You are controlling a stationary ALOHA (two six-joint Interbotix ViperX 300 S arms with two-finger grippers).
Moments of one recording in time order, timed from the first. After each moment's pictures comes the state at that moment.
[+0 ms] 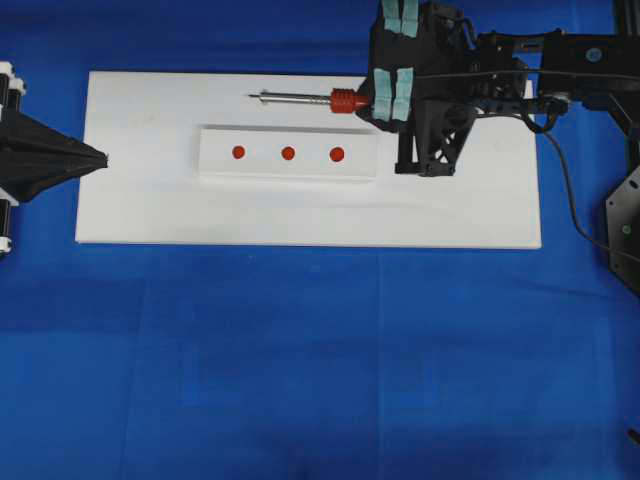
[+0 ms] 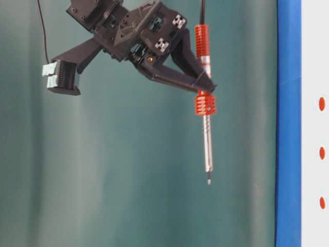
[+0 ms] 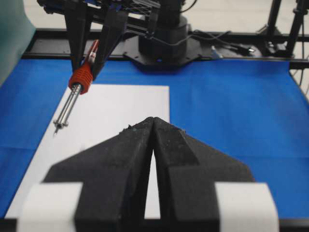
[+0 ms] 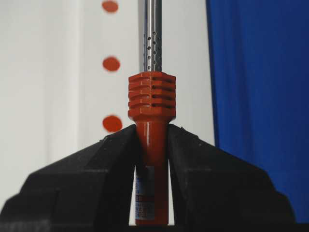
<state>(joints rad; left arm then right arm) 0.01 -1.00 1.21 0.00 -0.26 0.00 -0.22 -0.19 0.51 -0.08 0.47 -0.02</state>
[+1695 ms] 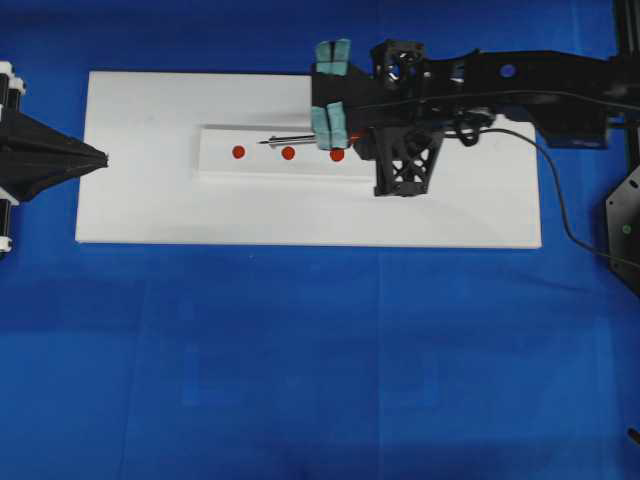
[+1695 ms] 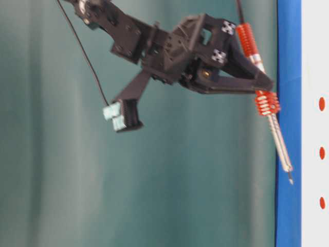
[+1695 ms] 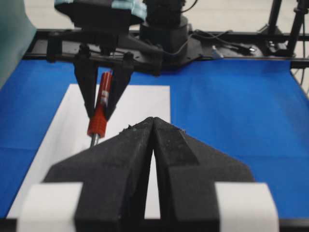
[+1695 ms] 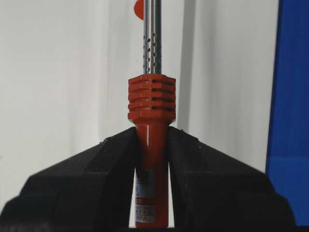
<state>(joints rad) 0.01 -1.00 1.21 0.00 -0.26 0.00 -0.19 0.04 0.40 -0.08 0.63 -0.02</state>
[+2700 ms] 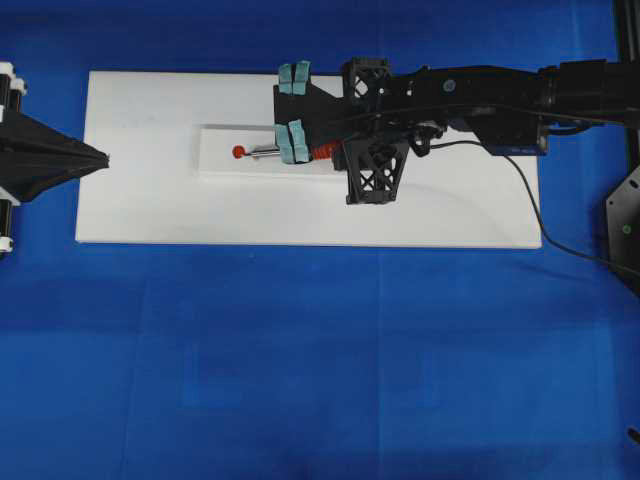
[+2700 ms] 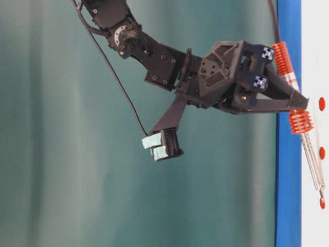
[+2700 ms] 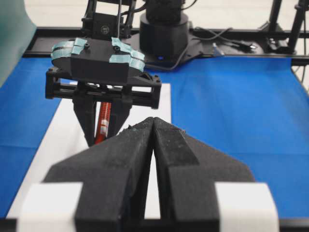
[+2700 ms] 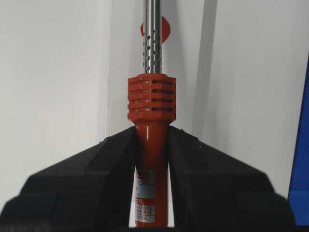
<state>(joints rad) 0.01 -0.99 1.22 0.00 -0.26 0.01 -0.19 0.17 0.33 -0.08 0.61 -0.02</state>
